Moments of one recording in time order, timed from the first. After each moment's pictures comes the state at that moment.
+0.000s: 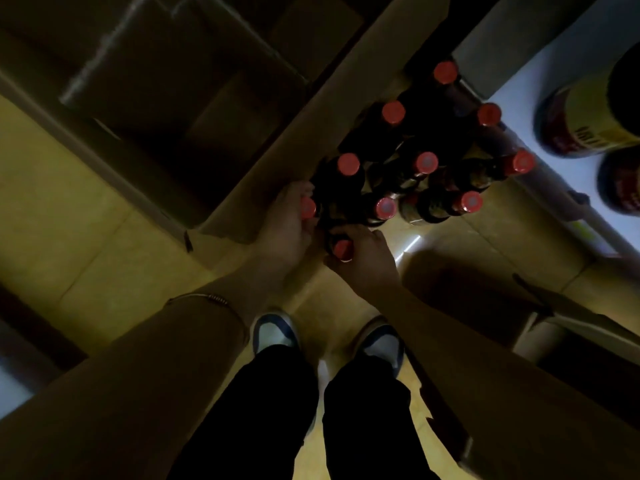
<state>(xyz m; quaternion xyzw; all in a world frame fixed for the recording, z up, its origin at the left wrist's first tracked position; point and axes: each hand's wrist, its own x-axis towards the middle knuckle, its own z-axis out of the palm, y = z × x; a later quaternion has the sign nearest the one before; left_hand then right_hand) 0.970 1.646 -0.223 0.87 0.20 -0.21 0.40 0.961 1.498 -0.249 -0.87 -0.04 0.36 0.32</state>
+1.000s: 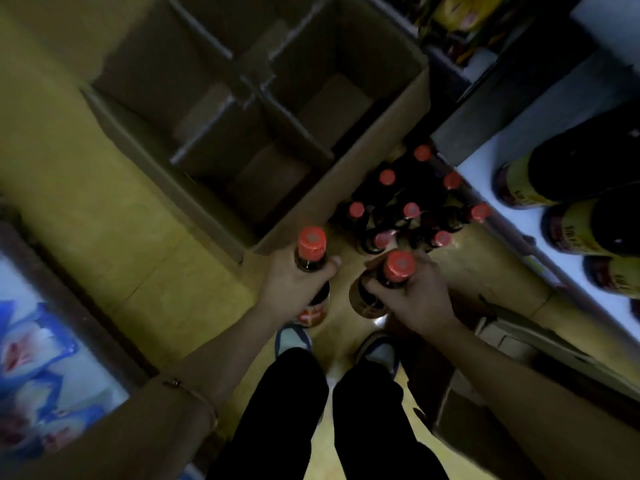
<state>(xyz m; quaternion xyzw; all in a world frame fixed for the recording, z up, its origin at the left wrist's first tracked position) 0.932 1.646 -0.072 0.77 0.26 -0.12 0.56 0.974 1.460 -0.084 -0.88 -0.04 0.24 0.42</state>
